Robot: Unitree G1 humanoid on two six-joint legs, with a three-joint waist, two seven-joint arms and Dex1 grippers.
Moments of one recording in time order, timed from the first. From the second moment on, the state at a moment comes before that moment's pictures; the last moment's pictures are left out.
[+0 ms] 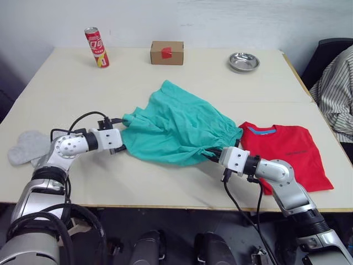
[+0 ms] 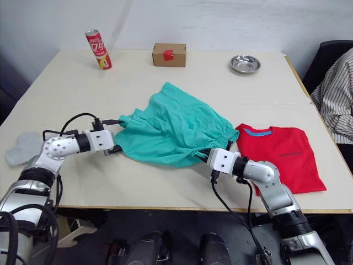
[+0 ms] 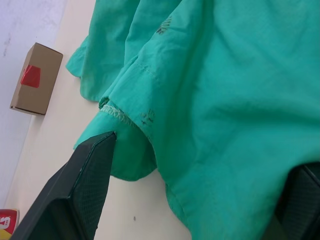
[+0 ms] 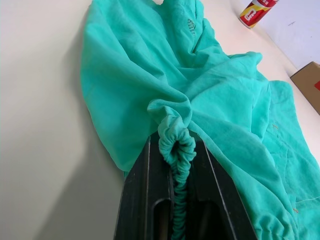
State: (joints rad) left arm -0.85 0.70 -0.17 1.15 0.32 -0.90 -0.60; right arm -0.32 -0.57 0.18 0.04 0.01 -0.24 0.82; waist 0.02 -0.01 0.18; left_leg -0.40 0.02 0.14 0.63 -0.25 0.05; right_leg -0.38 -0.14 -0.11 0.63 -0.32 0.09
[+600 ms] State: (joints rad) left arm -0.86 0.67 -0.17 1.19 0.26 -0.80 -0.71; right arm -0.33 -0.57 0.18 0.05 0.01 -0.24 0.82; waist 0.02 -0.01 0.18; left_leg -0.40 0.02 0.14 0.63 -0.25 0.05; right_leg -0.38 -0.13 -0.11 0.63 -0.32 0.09
